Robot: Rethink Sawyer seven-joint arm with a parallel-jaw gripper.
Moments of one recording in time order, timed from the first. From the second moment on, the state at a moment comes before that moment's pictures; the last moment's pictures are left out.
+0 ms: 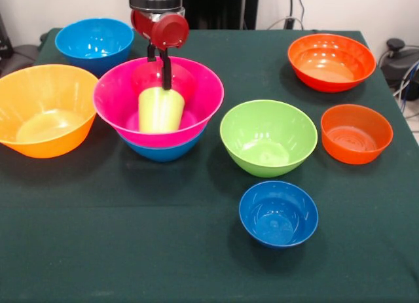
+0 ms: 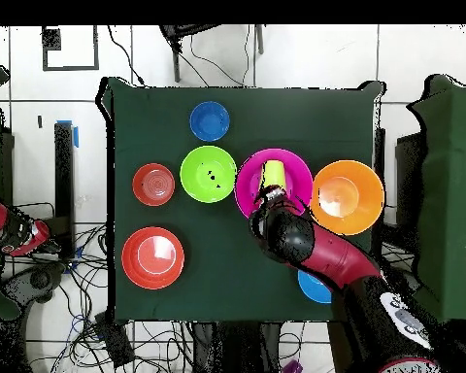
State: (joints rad) arm -0.55 -0.67 0.13 1.93 0.02 0.07 2.32
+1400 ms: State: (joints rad) arm -0.54 -0.61 0.16 1.91 -0.07 -0.17 2.32
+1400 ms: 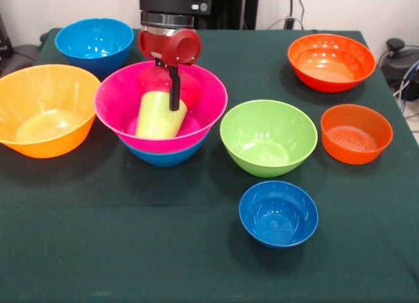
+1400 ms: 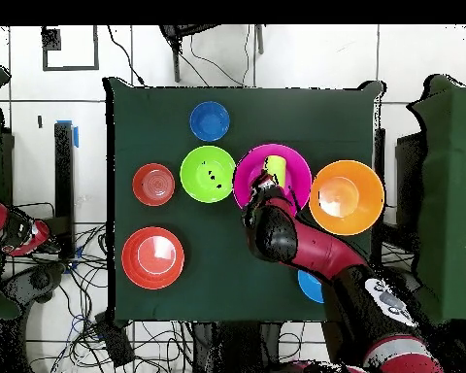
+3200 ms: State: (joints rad) arm -0.56 -0.53 0.23 1.57 -0.07 0.07 2.32
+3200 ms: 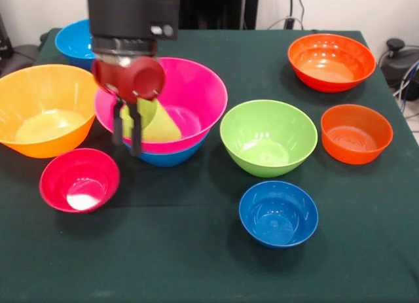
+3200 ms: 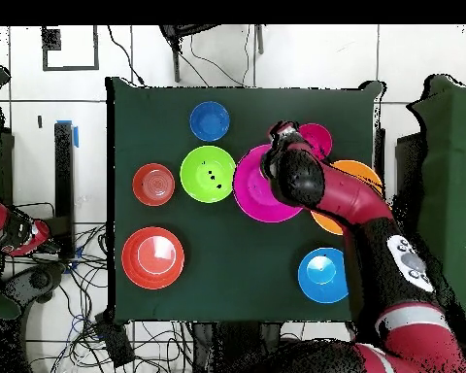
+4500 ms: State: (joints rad) arm -0.54 -0.56 0.31 1.57 -0.09 0.23 2.32
